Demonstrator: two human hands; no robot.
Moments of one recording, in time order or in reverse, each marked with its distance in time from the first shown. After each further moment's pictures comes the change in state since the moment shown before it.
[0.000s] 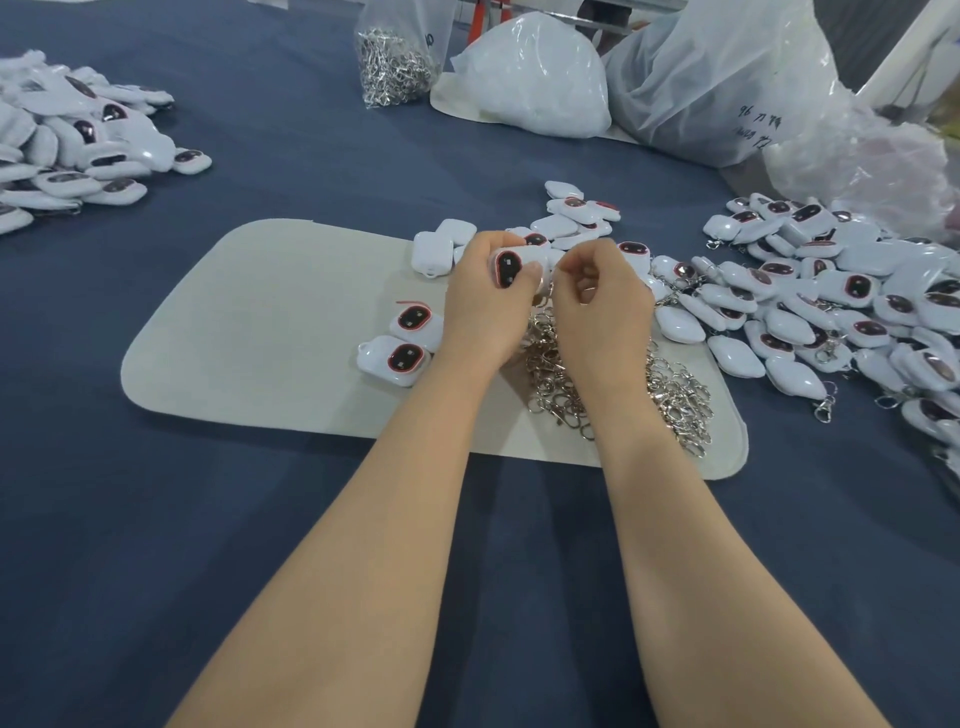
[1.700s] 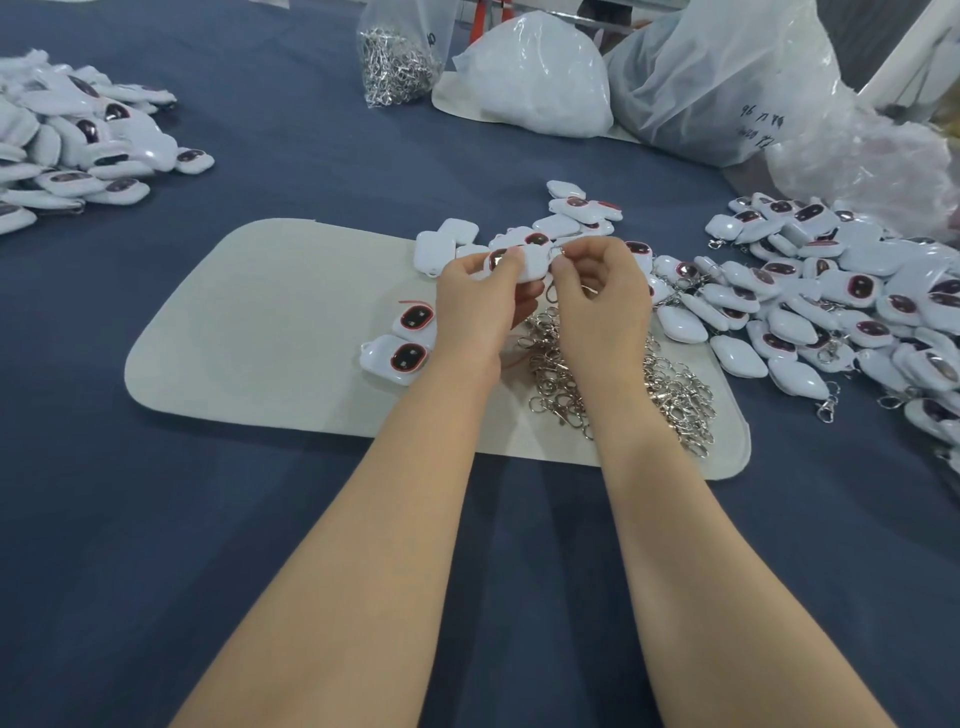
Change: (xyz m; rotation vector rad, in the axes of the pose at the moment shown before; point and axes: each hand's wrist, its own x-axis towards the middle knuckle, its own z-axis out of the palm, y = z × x) left_hand 0.002 0.004 0.002 -0.409 0.084 -0.343; right_hand 0.001 -0.004 0.004 0.250 0.026 0.126
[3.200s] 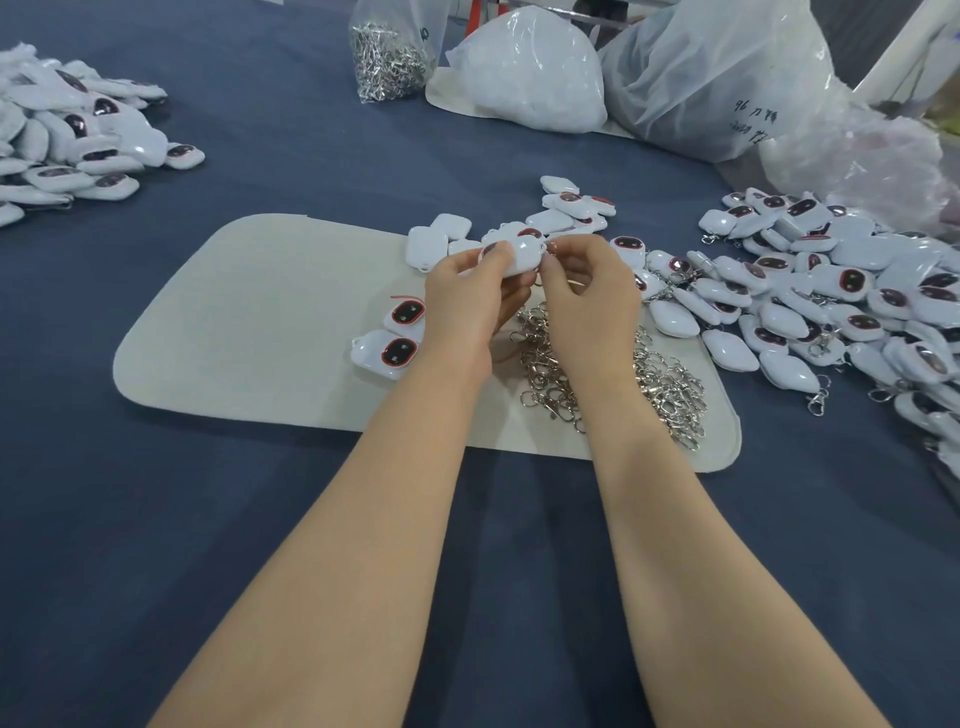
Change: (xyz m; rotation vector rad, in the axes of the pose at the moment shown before) left_hand 0.000 0.000 -0.001 -0.130 -0.029 -0.037; right_hand 0.000 -0.001 -0.001 -0.054 -0.037 0.010
